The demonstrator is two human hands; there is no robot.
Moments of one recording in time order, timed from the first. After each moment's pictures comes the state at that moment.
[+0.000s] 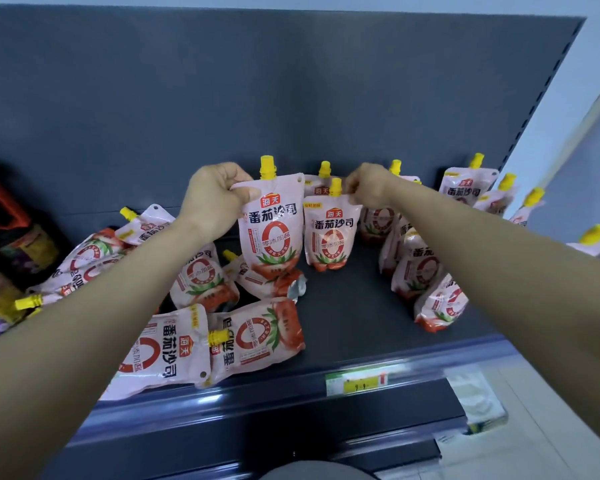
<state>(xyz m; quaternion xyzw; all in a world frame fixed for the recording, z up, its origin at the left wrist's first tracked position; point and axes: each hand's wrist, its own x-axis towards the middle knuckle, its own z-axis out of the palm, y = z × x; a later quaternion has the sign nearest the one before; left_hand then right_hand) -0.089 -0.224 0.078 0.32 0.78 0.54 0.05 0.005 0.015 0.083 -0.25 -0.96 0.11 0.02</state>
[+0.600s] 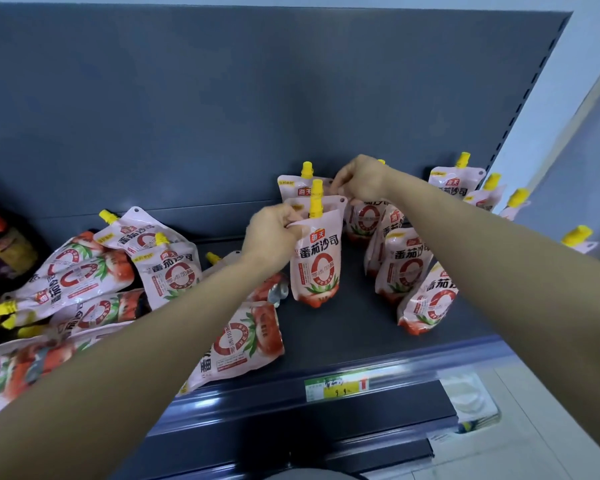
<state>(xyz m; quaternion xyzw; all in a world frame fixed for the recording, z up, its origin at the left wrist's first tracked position) -0.029 -0.152 0.035 0.31 0.79 0.52 0.12 0.017 0.030 0.093 -0.25 -0.93 0.25 0.05</state>
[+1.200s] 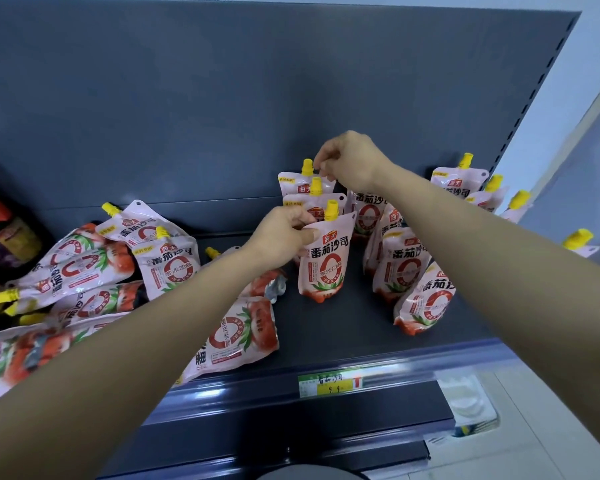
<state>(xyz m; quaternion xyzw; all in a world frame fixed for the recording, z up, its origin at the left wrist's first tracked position) -0.020 -0.148 0.040 0.35 0.76 0.50 0.23 0.020 0.001 0.117 -0.17 -0.94 0.24 0.16</state>
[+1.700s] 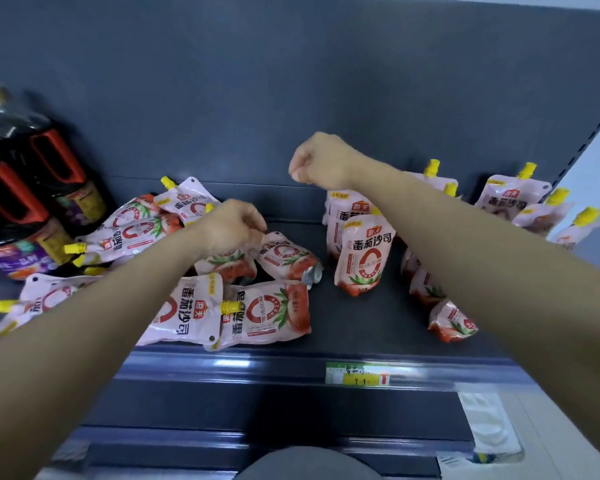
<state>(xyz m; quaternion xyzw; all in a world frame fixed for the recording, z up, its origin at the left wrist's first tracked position) -0.071 -0.260 0.043 0.30 0.87 0.36 0.16 -0.028 -0.083 0.115 -0.05 -0.98 0.20 0.05</state>
